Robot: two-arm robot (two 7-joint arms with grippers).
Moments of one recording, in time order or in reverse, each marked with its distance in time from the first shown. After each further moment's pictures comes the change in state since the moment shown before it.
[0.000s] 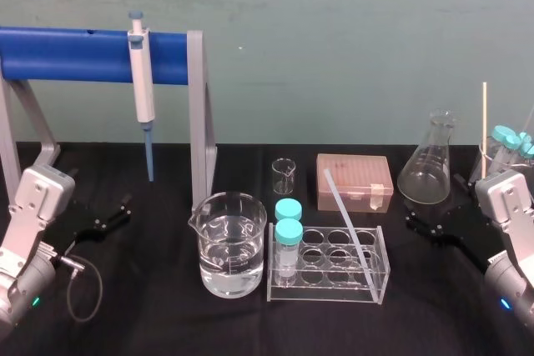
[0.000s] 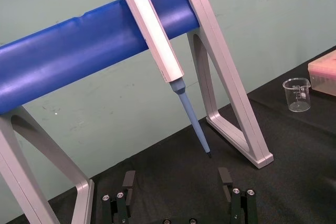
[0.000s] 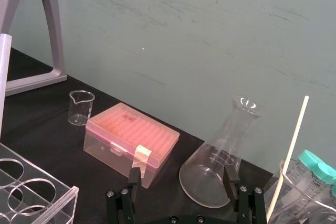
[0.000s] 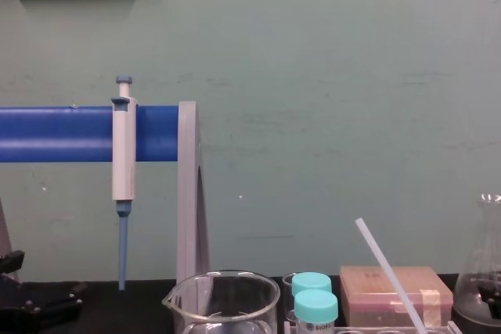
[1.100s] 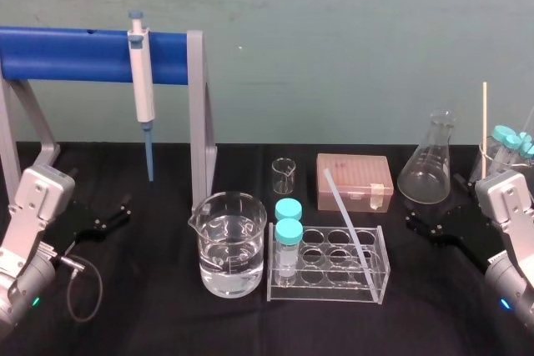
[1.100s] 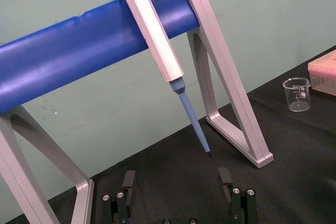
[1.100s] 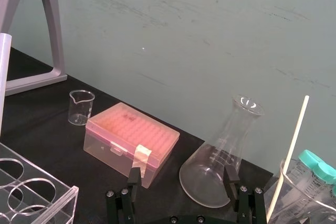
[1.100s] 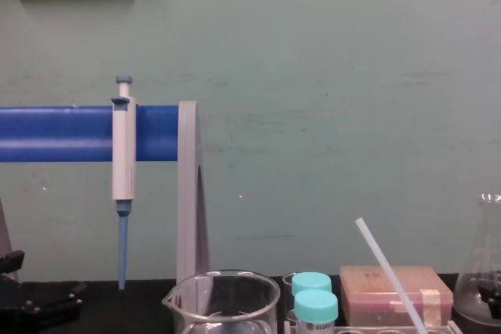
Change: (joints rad) left arm 0.000 0.000 0.000 0.000 0.000 0.000 0.000; right arm 0.000 0.000 0.000 0.000 0.000 0.000 0.000
